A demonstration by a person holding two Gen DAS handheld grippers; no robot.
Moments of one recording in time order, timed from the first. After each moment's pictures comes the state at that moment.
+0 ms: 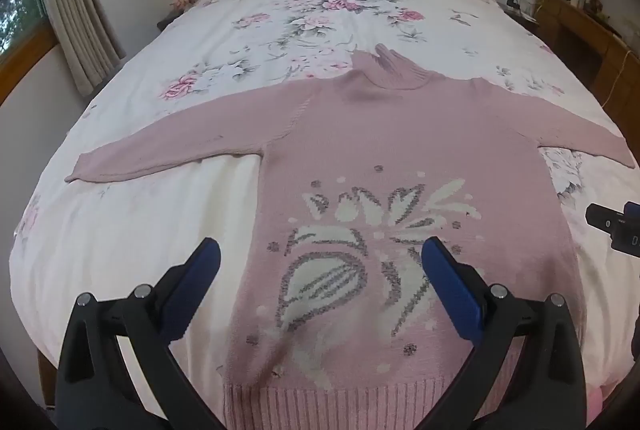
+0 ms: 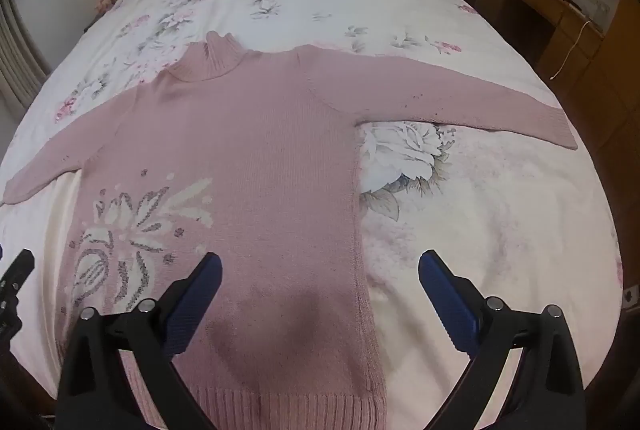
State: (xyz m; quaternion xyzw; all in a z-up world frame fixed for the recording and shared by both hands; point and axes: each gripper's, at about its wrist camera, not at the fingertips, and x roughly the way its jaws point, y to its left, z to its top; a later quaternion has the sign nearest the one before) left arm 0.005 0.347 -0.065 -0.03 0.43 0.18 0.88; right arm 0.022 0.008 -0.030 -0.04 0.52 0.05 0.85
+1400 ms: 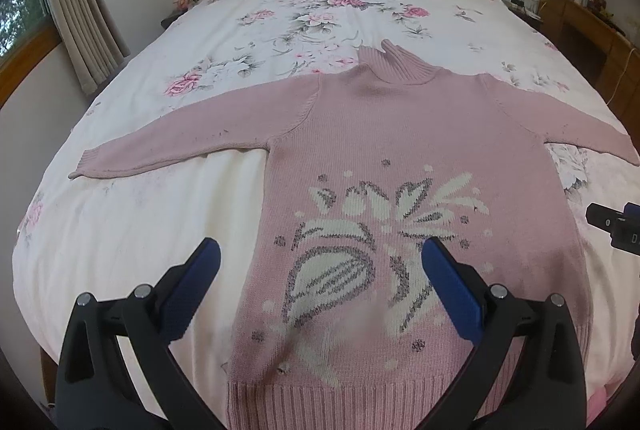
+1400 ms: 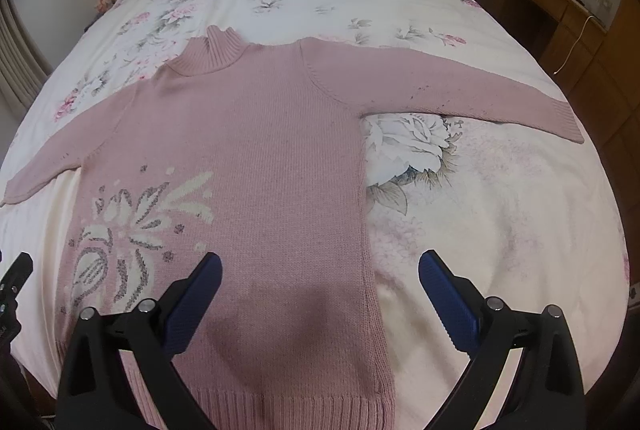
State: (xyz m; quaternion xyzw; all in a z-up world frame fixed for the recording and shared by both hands) left arm 0.004 0.347 -0.071 -0.03 0.43 0.18 0.88; right arm 0.024 0.008 -0.042 -0.04 0.52 0.05 0.85
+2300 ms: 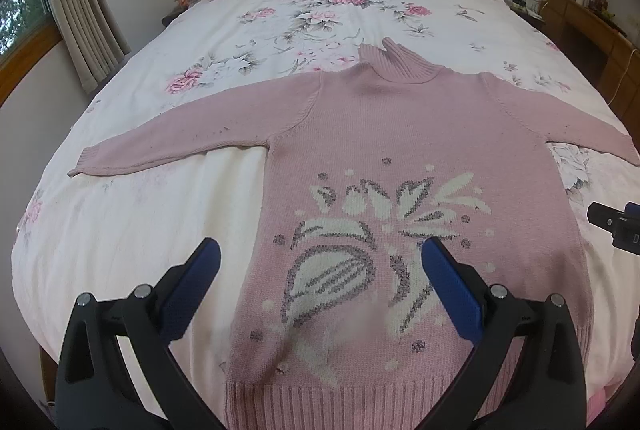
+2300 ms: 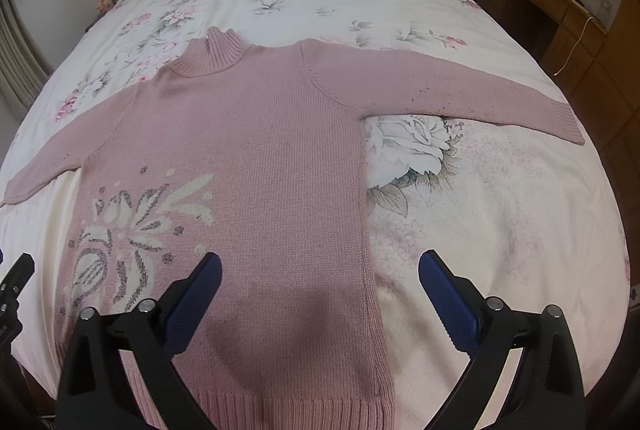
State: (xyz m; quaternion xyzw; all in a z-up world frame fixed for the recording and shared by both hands) left arm 0.004 0.349 -0.073 -0.03 0.44 0.18 0.88; right arm 0.024 0.010 -0.042 -0.04 0.52 0.05 0.85
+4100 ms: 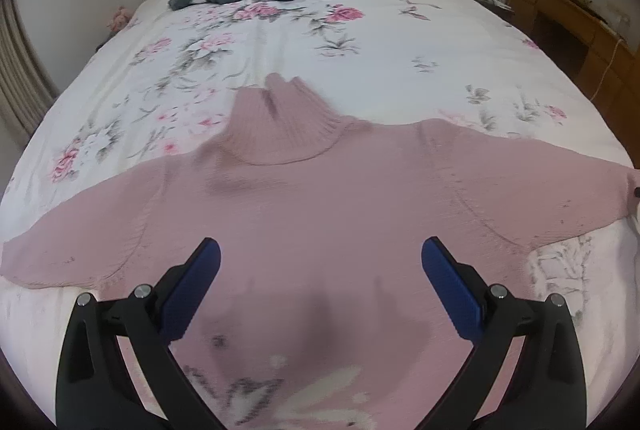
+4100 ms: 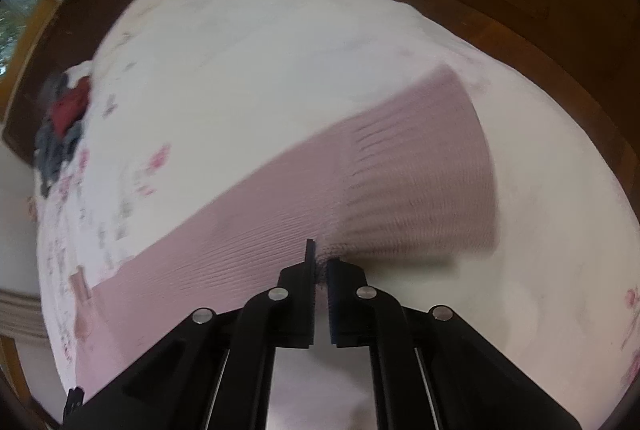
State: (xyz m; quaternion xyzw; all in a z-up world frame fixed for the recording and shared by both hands) left arm 0.251 0.271 -0.107 -0.02 0.44 0.12 0.89; right arm 0.269 -0.372 -0.106 0.26 0.53 -0.07 0.81
